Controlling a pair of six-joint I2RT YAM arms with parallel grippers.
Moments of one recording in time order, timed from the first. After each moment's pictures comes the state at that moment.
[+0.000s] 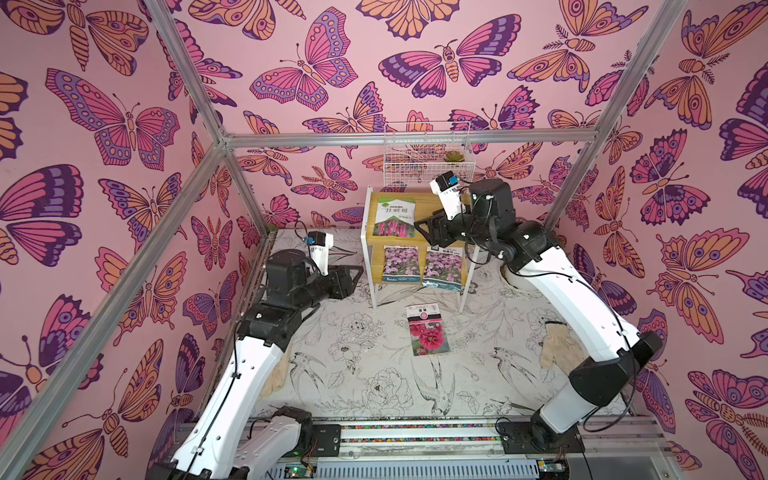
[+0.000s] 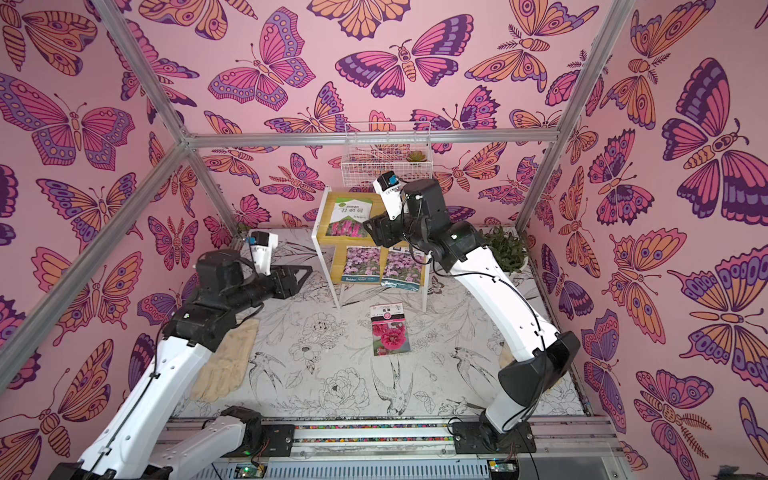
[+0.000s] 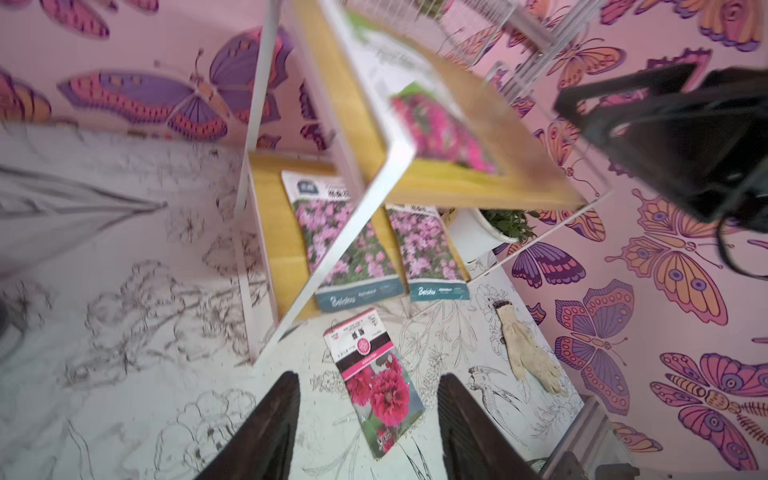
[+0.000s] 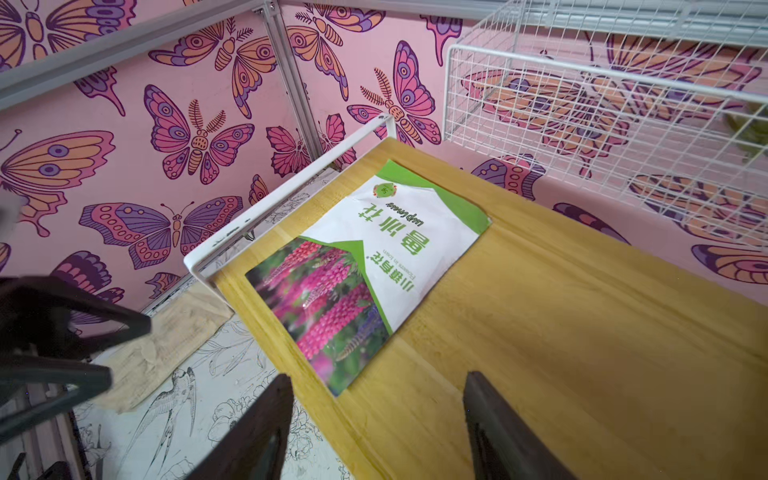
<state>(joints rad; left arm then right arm) -0.25 1.02 1.18 -0.52 0.42 -0.30 0.59 1.62 1.87 -0.65 -0.16 0.05</state>
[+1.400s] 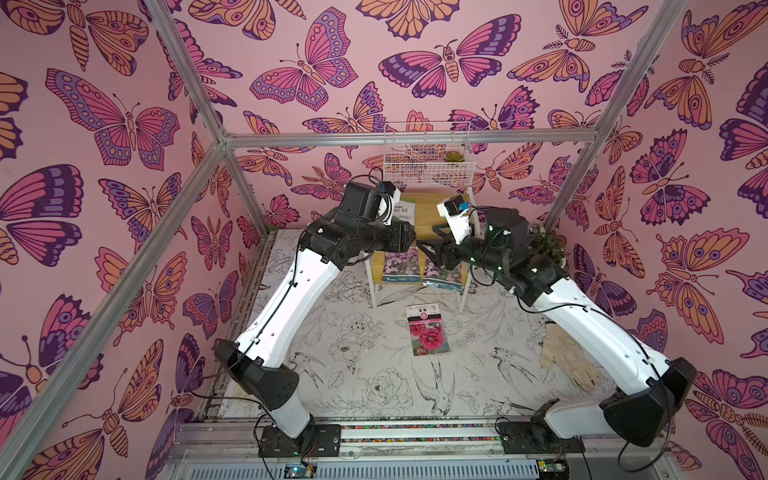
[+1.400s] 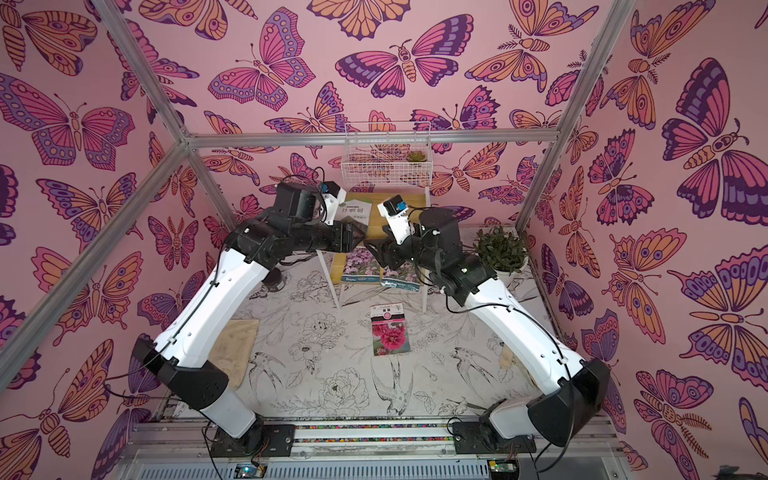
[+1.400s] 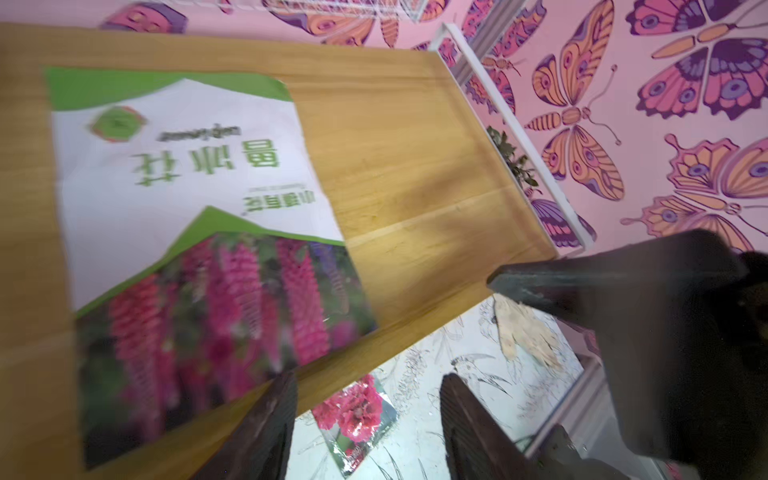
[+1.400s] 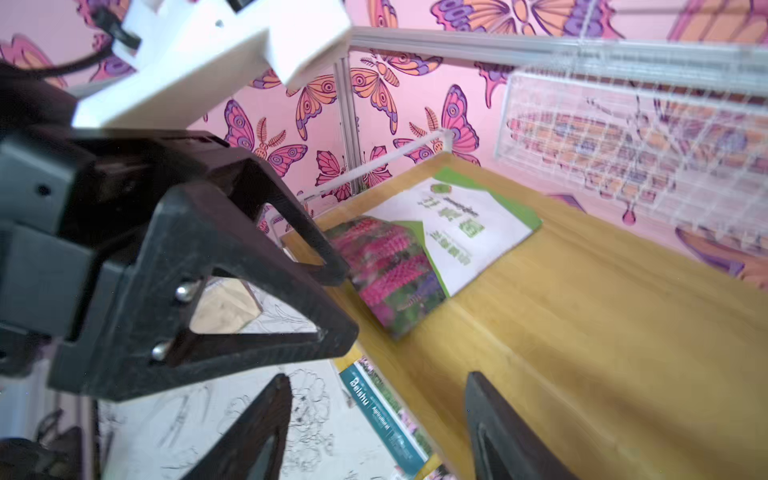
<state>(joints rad) -0.56 1.61 1.96 -0.95 0.16 -0.32 0.61 1.45 1.54 -0.35 -0.30 -0.07</state>
